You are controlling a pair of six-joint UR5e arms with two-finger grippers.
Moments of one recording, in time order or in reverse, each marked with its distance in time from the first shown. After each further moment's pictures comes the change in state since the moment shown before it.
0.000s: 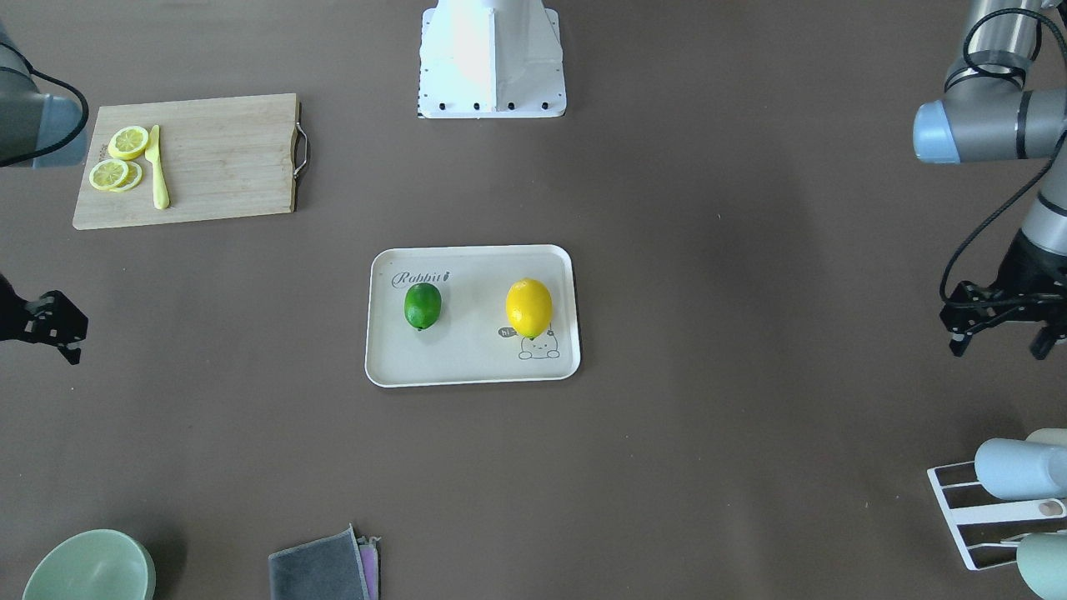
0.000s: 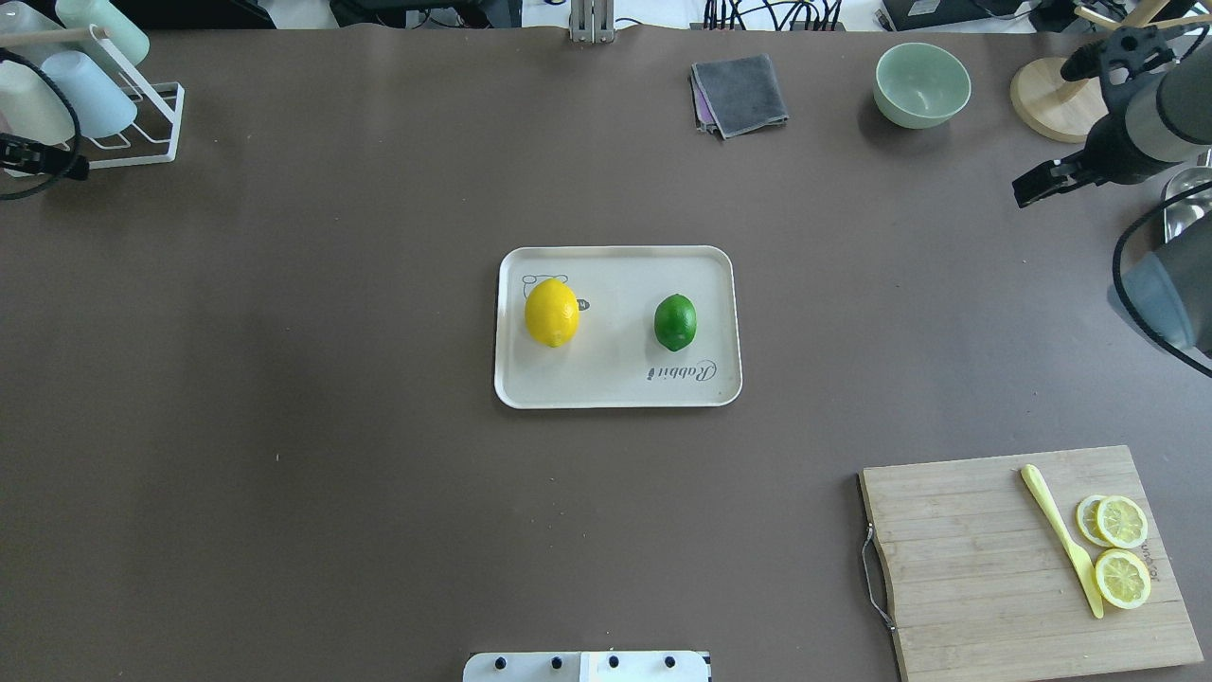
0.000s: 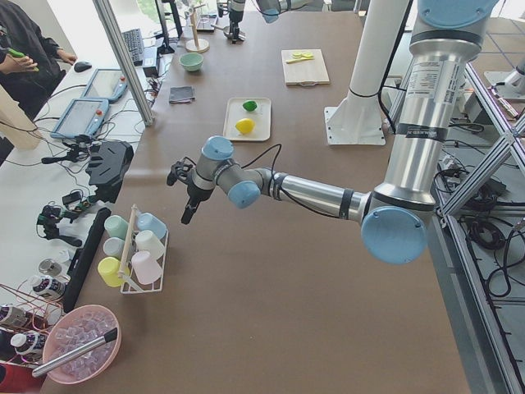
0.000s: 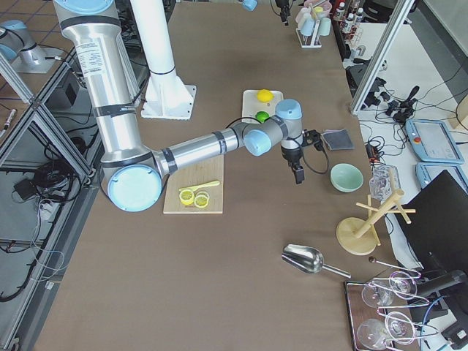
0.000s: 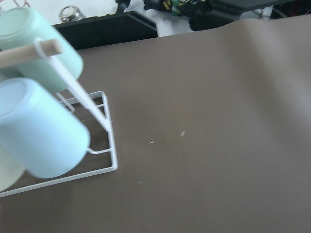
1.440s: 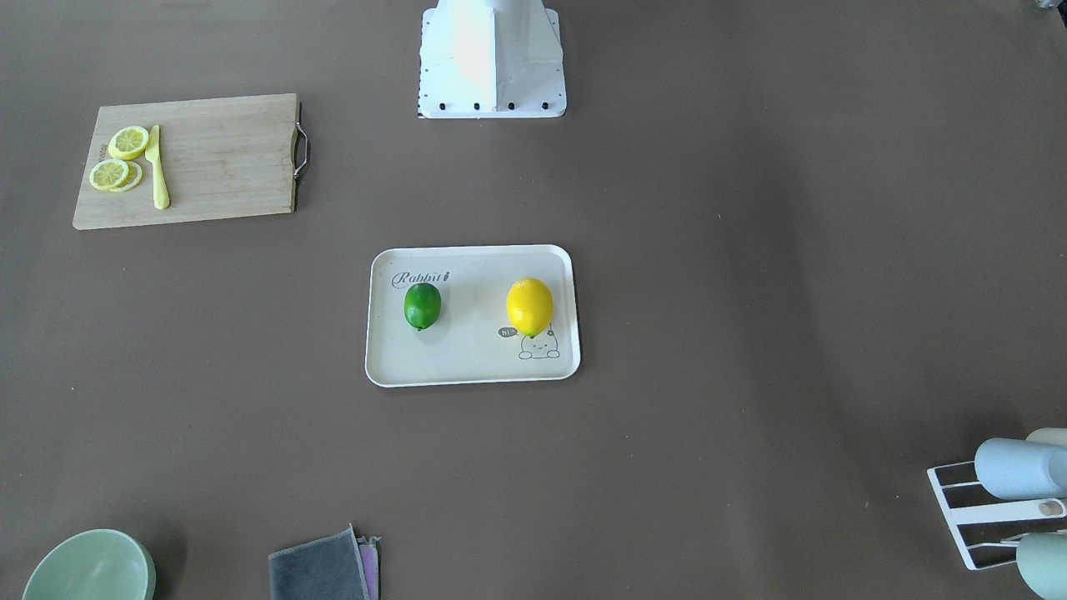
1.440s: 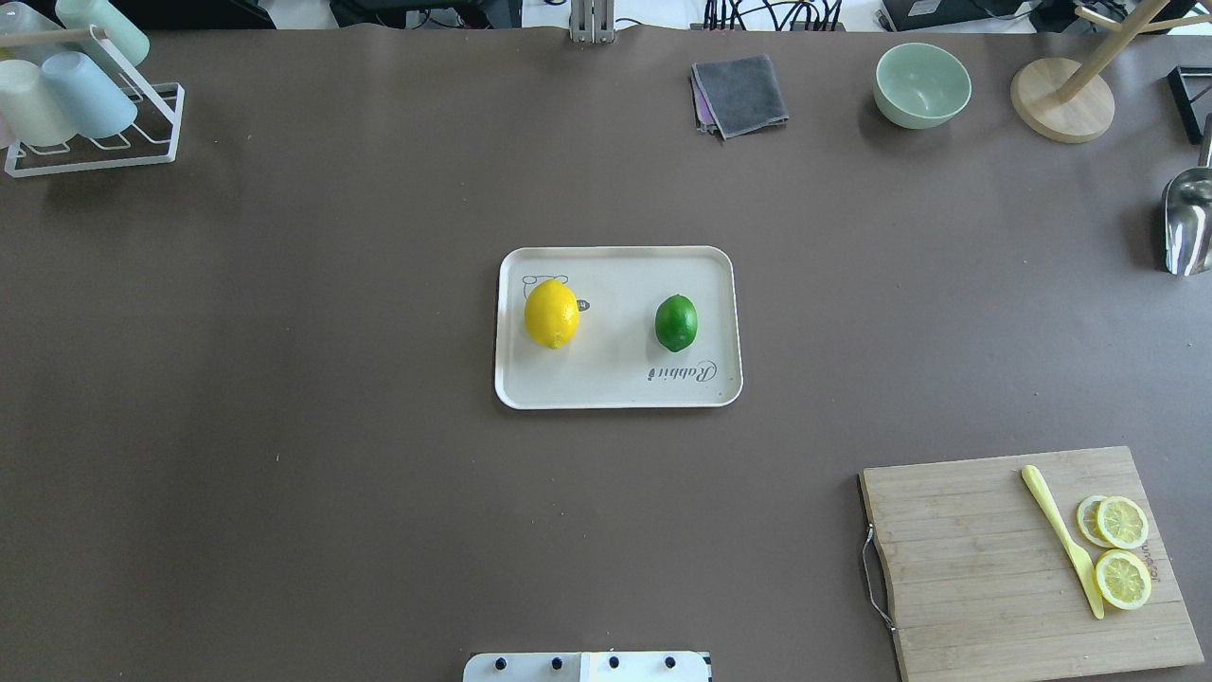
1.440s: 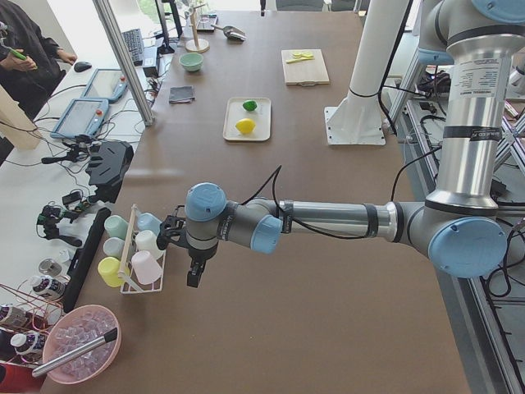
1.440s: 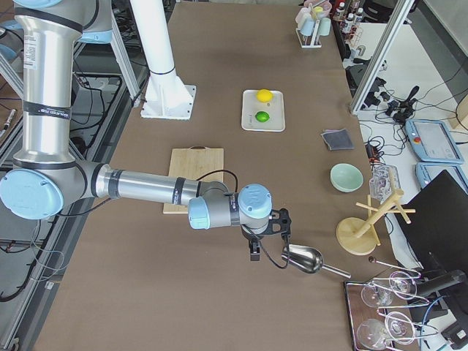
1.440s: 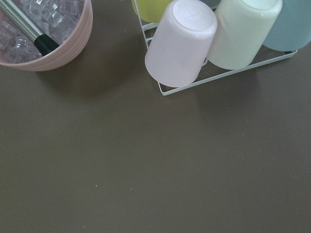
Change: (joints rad) left arm -0.324 0.080 0.030 0.267 -0.300 0.361; right arm 0.364 -0.278 -0.089 -0.004 0.359 -0.296
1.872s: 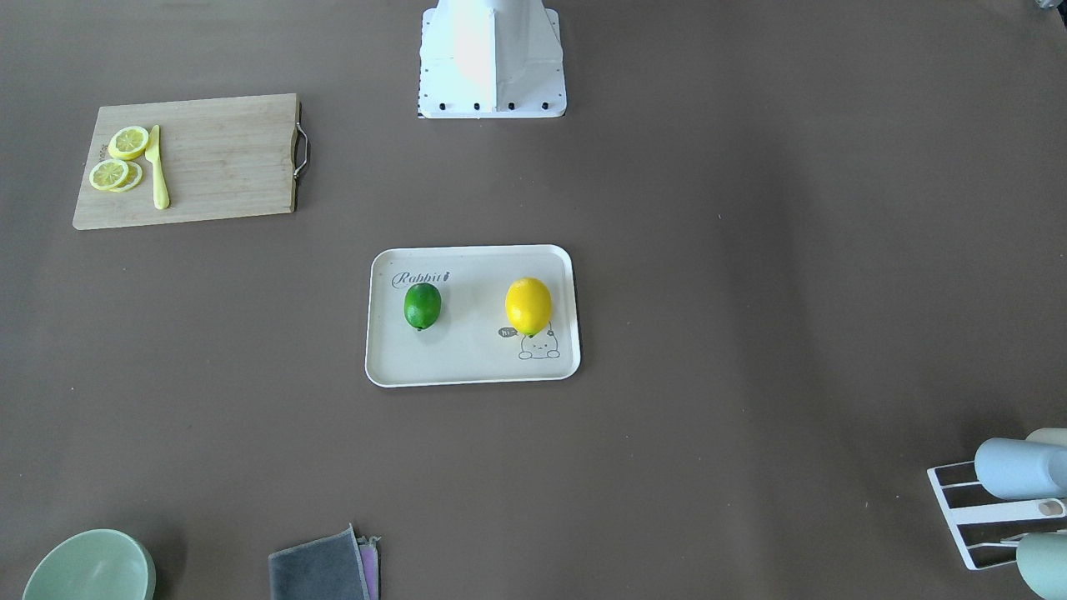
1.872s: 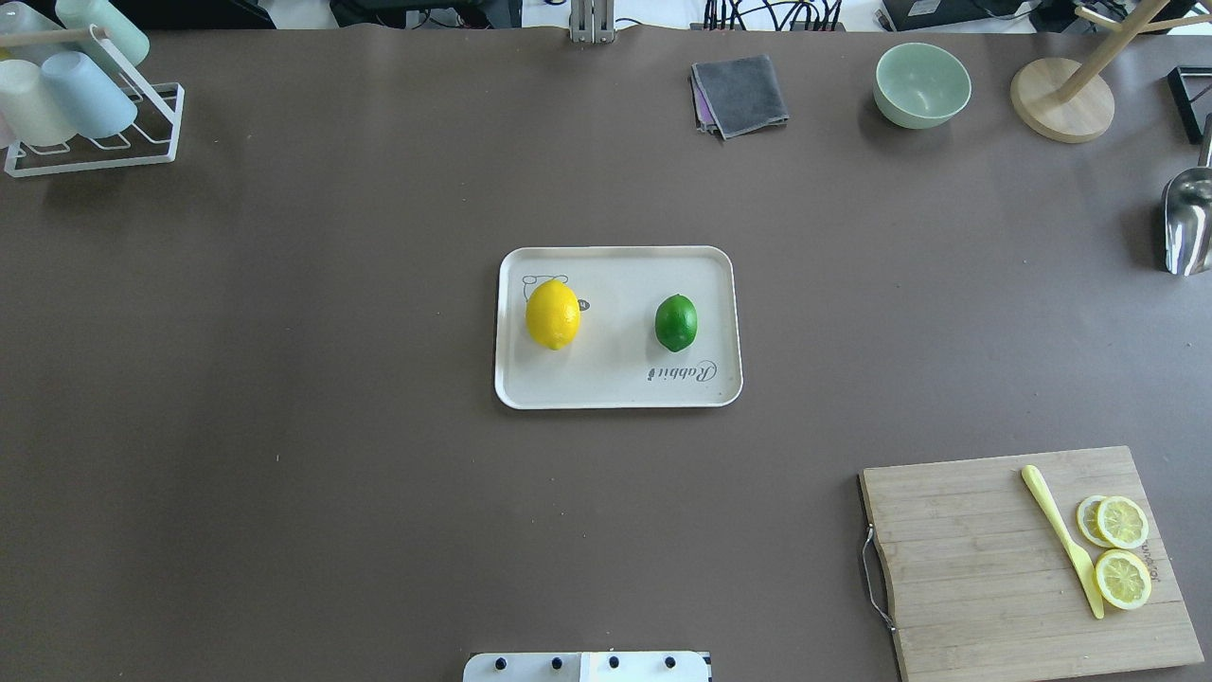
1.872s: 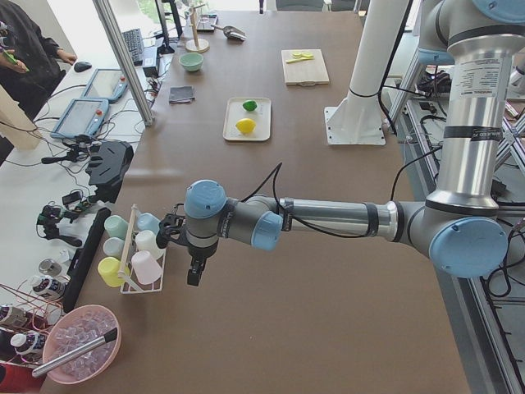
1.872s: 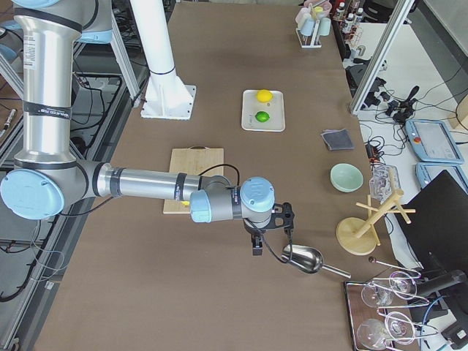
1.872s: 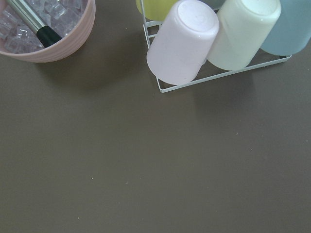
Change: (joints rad) left arm -0.008 0.003 -0.037 0.053 -0.003 -0.001; right arm 0.019 0.010 0.062 -0.088 0.015 -0.001
